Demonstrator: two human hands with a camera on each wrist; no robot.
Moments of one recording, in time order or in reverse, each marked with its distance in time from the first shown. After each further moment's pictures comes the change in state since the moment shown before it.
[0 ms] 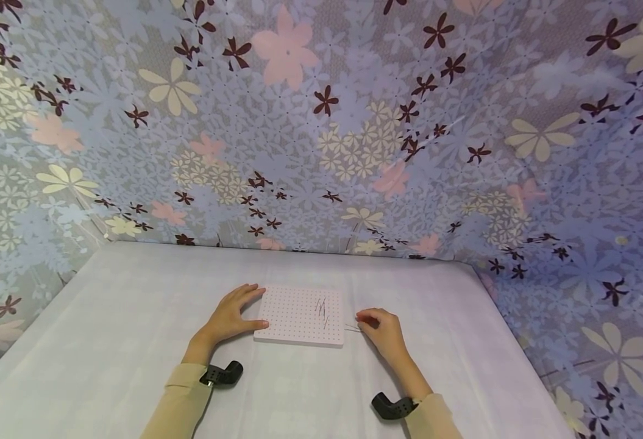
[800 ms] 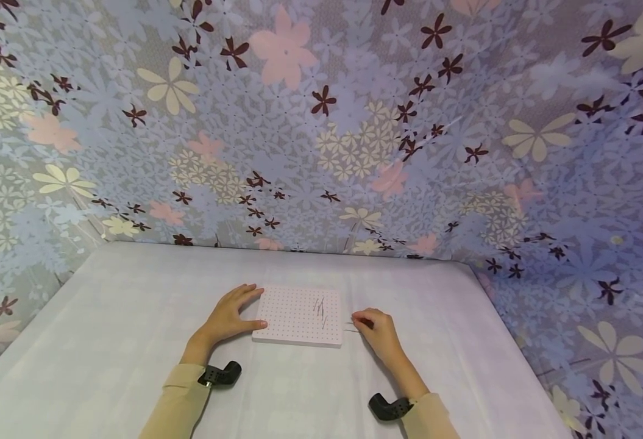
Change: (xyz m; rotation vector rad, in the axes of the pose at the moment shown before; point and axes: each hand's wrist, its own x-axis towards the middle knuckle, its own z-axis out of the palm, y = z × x) left_hand 0.000 0.000 0.000 0.000 0.000 0.001; right_hand 0.000 -0.001 0.003 0.016 -0.017 -0.067
